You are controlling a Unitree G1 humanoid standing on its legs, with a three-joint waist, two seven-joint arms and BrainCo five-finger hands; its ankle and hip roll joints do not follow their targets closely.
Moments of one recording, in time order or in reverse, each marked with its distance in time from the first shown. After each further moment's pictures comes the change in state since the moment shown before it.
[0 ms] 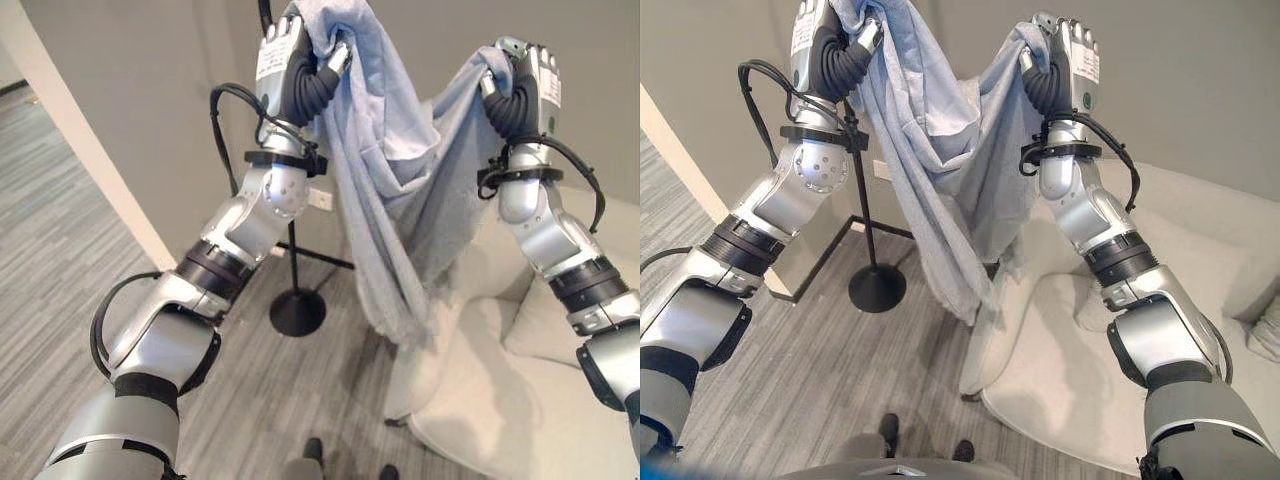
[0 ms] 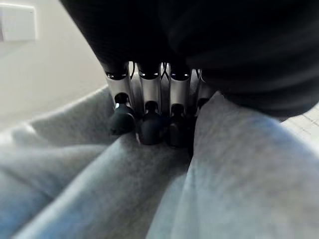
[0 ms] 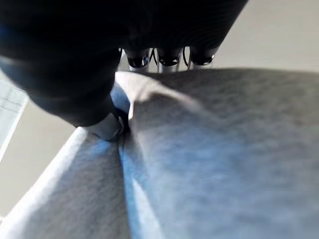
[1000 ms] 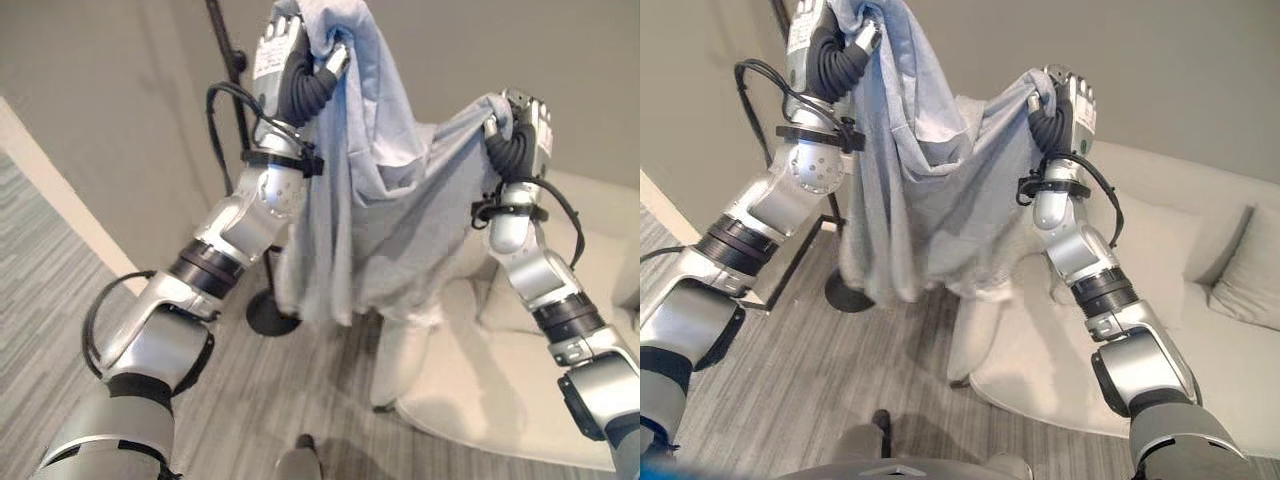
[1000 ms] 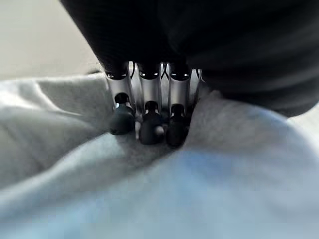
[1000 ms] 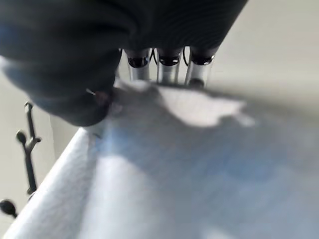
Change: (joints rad) left arm 0.010 0.002 -0.018 -0.009 -0.006 -0.015 0.003; right arm 0.164 0.077 -0.105 -0.064 -0.002 0.031 -0.018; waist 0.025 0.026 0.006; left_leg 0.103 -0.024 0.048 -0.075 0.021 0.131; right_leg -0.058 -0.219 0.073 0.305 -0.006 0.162
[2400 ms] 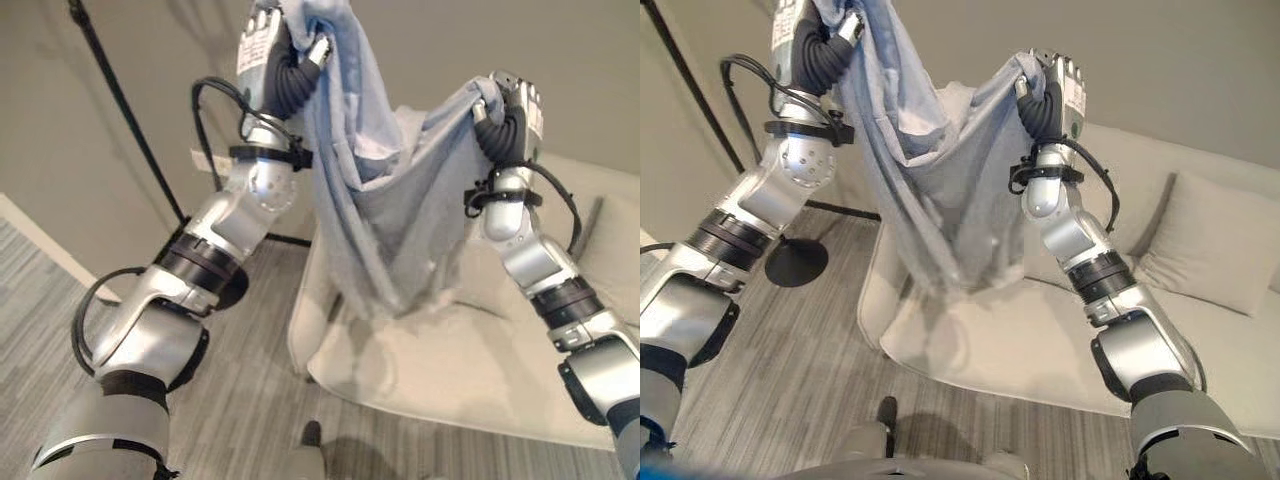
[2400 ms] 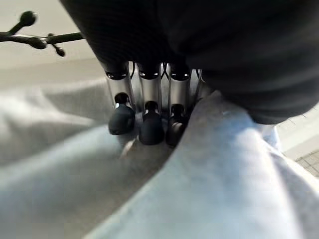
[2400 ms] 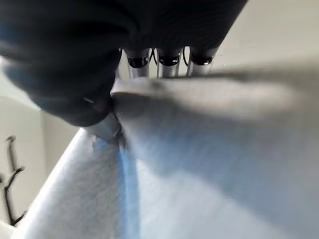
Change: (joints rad) left arm -0.016 0.053 -0.005 0.052 -0.031 -0.002 0.025; right arm -0.101 -0.009 0.078 0.030 0.038 -0.029 0.001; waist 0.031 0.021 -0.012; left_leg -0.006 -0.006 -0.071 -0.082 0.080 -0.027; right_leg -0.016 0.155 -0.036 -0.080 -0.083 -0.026
